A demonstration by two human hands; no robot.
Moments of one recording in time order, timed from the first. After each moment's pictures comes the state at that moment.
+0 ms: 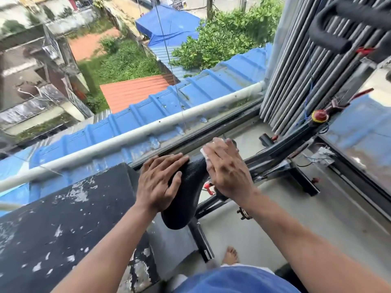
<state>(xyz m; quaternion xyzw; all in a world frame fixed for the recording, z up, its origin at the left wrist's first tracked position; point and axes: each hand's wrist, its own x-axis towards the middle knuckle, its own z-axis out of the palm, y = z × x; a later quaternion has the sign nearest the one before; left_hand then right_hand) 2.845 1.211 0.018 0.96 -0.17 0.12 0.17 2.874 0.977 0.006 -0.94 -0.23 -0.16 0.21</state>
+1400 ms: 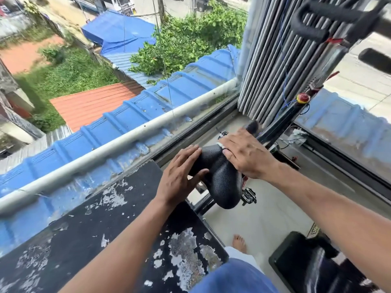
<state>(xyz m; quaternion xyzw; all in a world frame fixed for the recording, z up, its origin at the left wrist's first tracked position) 2.851 1.292 -0.005 0.88 -0.31 0.14 0.32 2.862 1.027 0.033 -0.98 -0.20 -0.02 0.06</state>
